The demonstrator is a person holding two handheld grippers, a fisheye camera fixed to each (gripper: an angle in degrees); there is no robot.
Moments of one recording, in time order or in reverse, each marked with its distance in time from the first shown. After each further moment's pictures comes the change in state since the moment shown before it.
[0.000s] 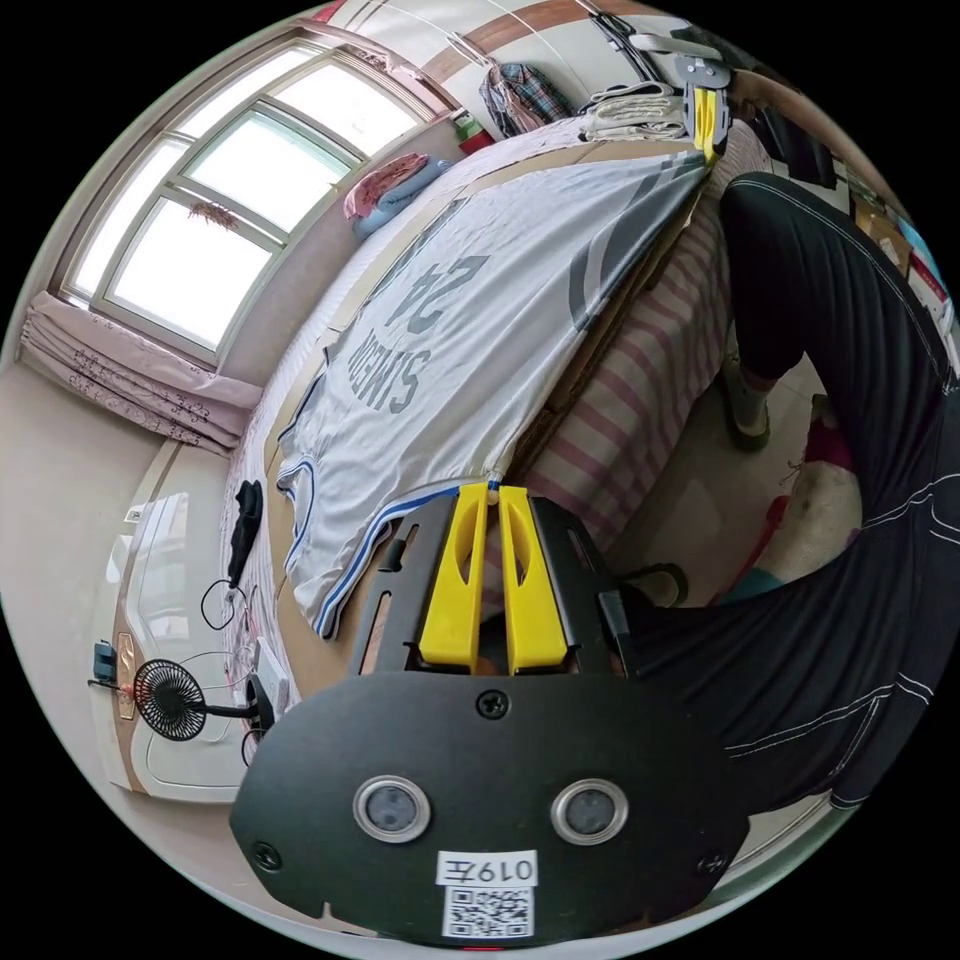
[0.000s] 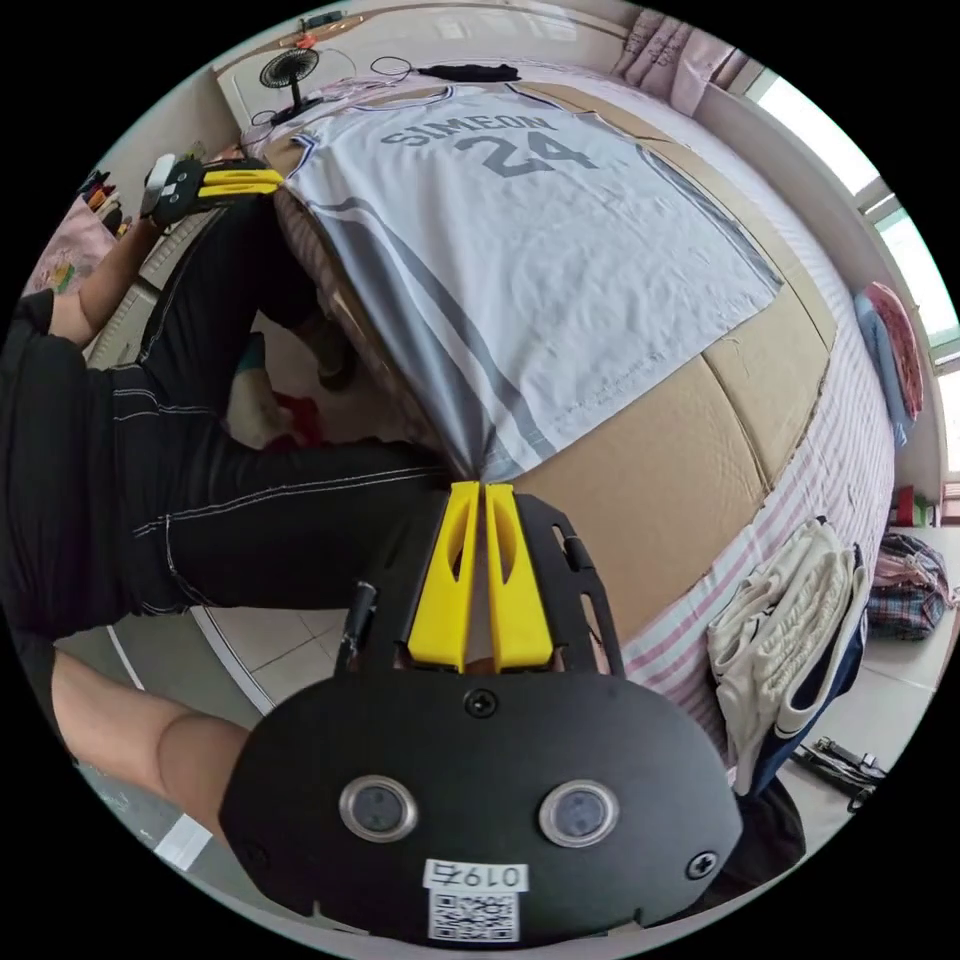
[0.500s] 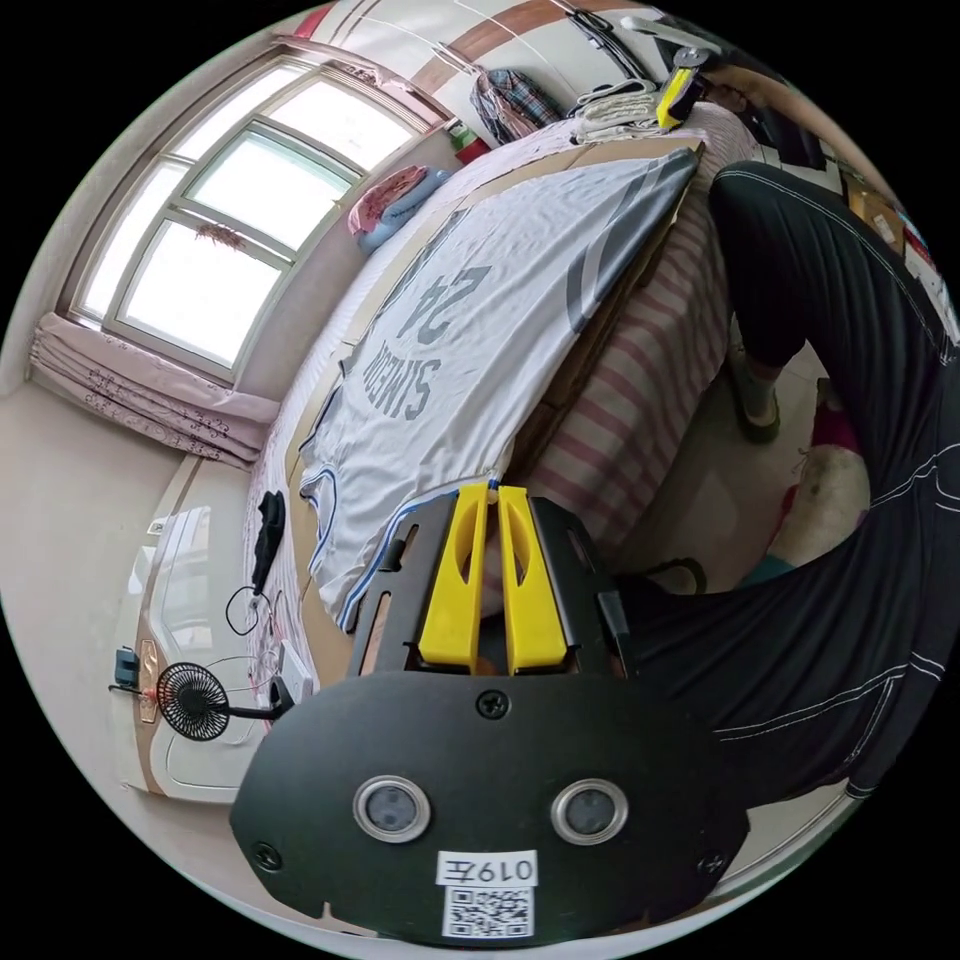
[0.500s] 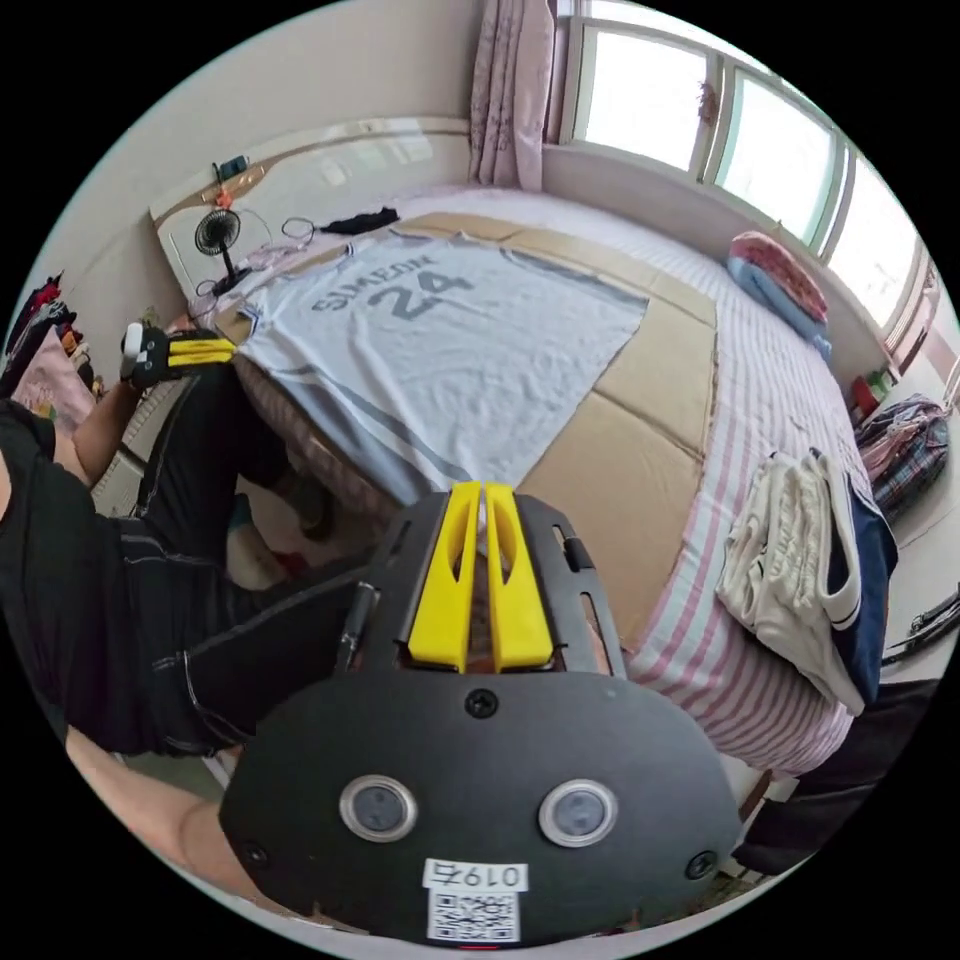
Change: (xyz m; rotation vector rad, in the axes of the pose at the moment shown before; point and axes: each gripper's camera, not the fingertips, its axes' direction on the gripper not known) left arm 0.024 -0.009 -0.016 0.023 -0.081 0.026; right arm -0.016 0.021 -0.012 0.495 0.116 0.259
